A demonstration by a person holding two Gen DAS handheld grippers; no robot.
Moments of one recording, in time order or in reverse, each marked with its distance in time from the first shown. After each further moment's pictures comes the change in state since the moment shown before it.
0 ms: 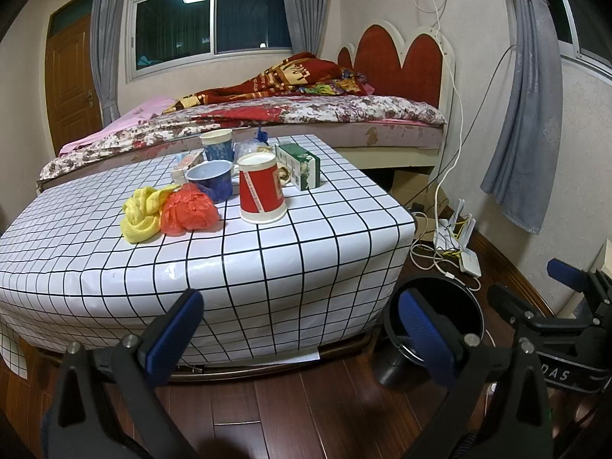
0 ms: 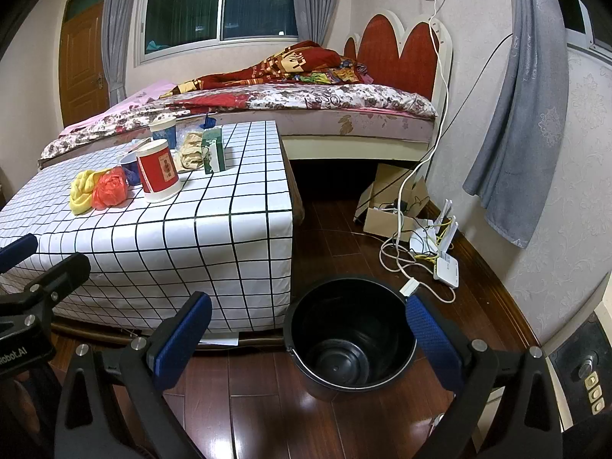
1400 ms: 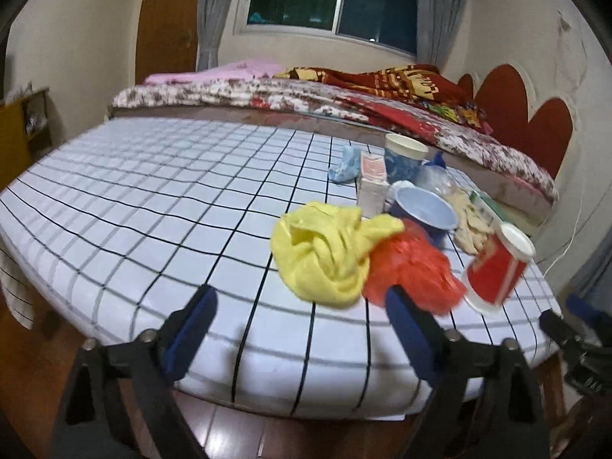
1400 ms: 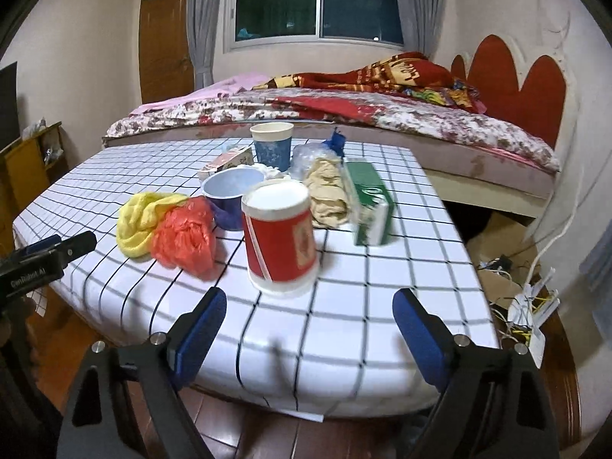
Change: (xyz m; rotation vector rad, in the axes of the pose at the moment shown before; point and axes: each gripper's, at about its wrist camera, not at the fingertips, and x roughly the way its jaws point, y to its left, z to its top) left arm 0.103 0.224 0.038 -0.348 0.045 0.198; right arm 0.128 0.163 0.102 -0.181 -0.007 0.306
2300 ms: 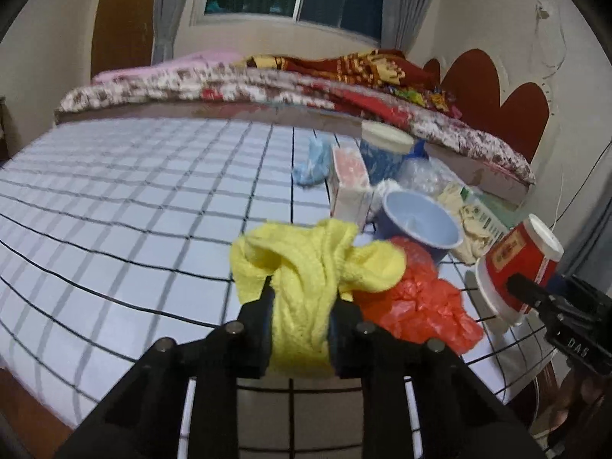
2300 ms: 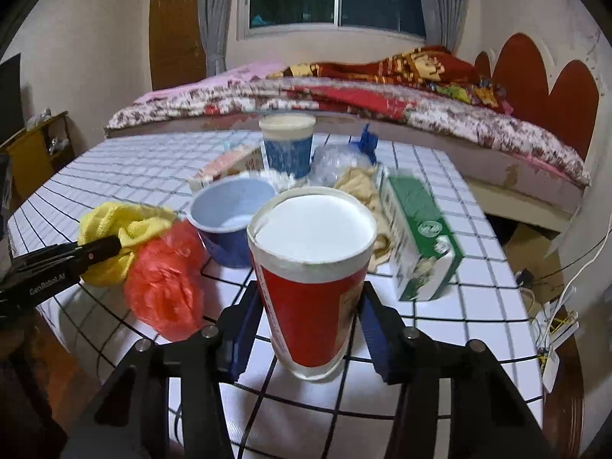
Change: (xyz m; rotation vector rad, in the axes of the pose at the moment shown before) left arm 0.033 -0.007 0.027 0.094 0.010 -0.135; right arm 0.046 0.006 0.038 -0.049 0.004 0.041
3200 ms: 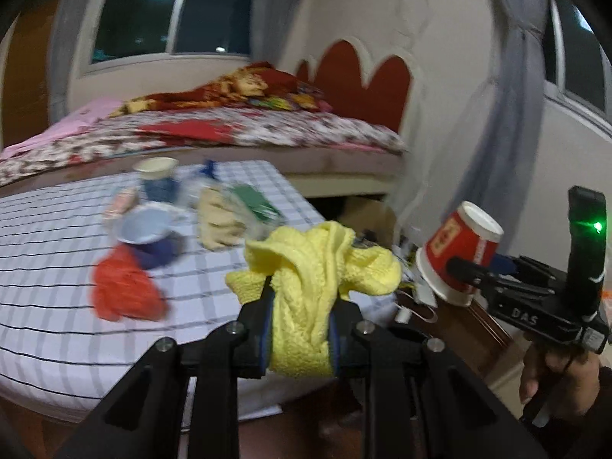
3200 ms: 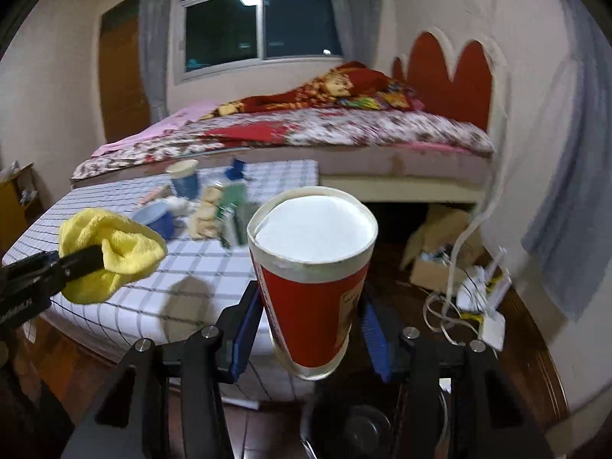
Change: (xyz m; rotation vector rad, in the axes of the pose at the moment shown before) left arm -0.077 -0.201 -0.036 0.247 -0.028 -0.341; right arm -0.167 -0.154 -0.086 0.196 -0.065 -0.174
